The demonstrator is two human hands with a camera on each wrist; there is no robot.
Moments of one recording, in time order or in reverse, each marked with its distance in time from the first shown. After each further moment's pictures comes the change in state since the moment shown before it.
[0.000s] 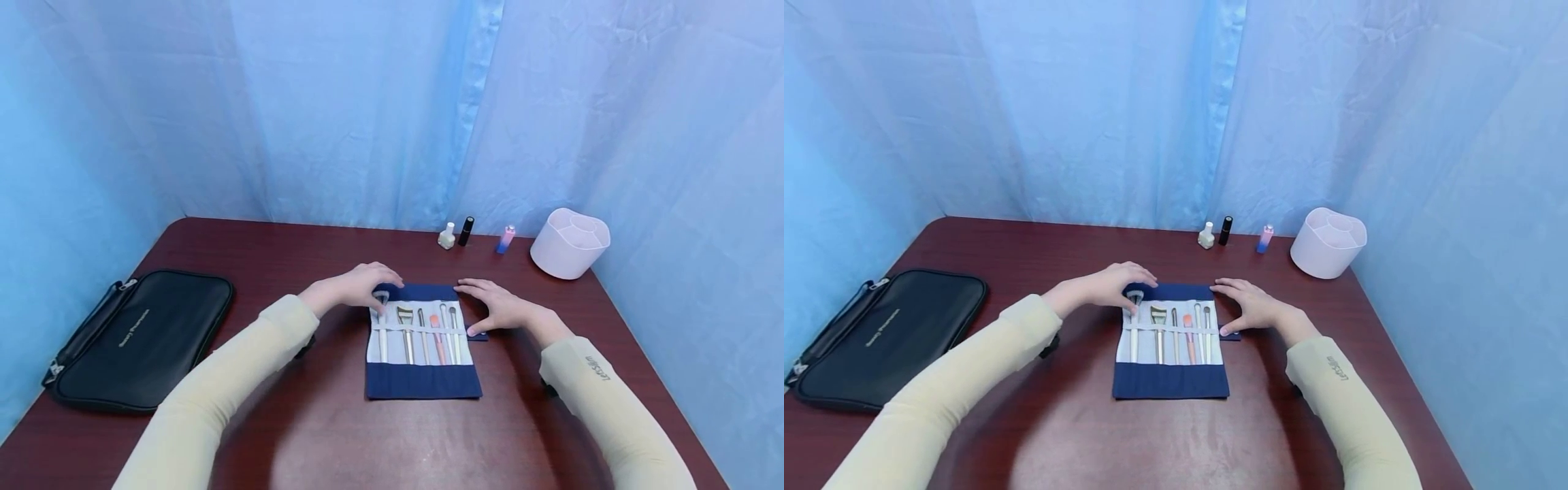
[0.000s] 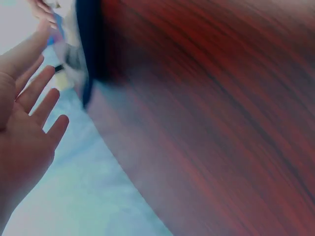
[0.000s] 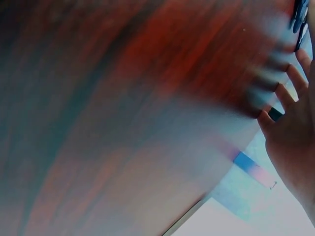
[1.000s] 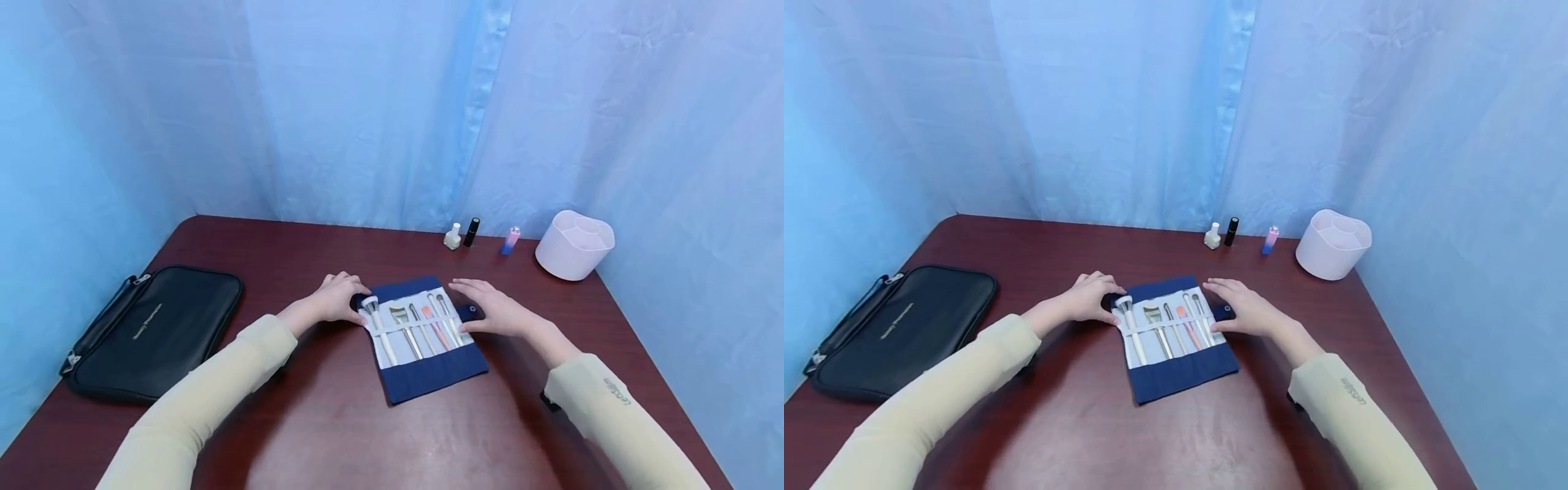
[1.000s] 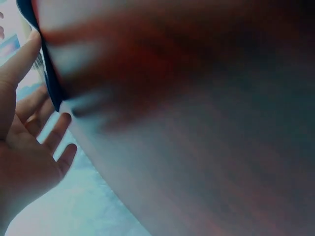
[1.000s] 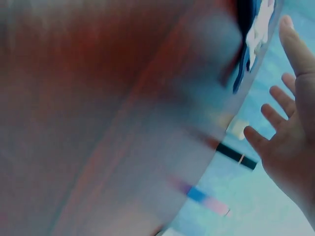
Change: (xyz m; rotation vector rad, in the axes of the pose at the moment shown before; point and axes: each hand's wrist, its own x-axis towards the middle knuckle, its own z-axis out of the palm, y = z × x) left_hand -0.055 -0.017 0.027 0.071 0.135 -0.263; right_hand -0.008 -0.057 -0.002 -0.049 0.124 -0.070
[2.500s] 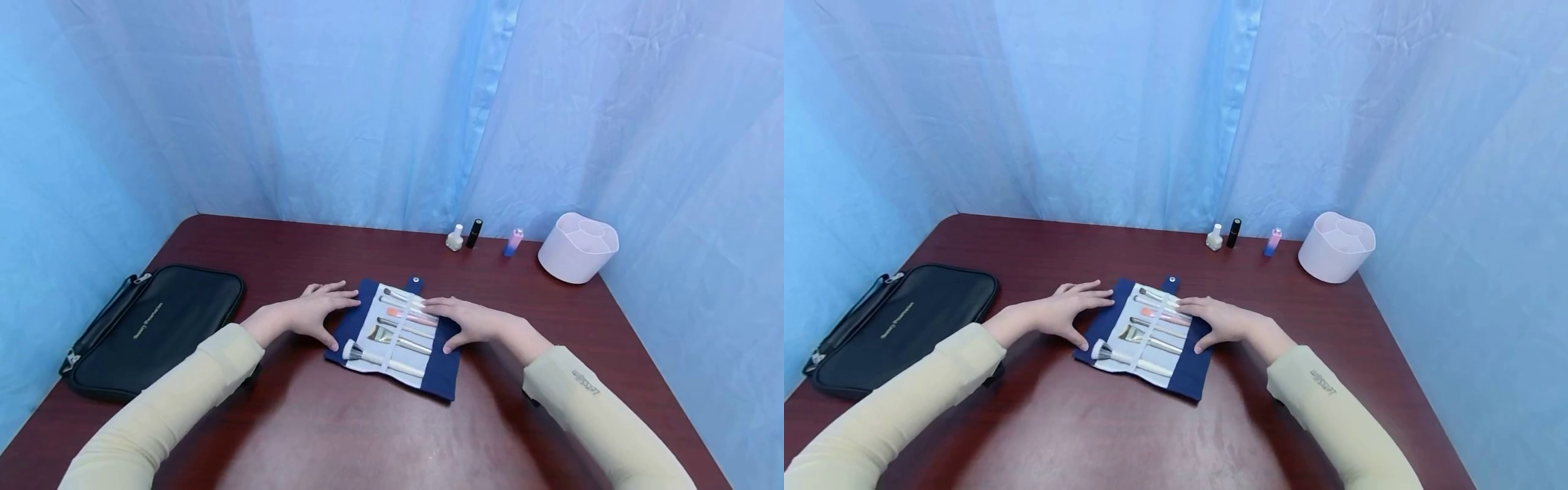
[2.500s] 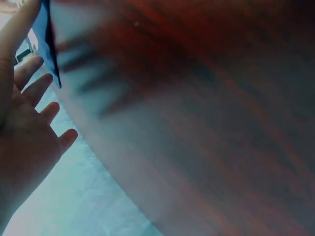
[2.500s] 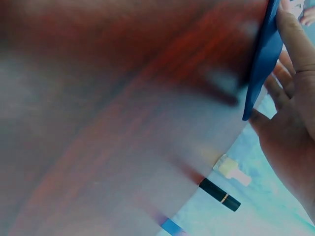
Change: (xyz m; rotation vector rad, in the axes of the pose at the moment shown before) left_hand -0.044 -0.025 -0.012 -0.005 -0.165 0.160; right_hand 0.031 -0.027 0.015 0.017 -0.302 -0.129
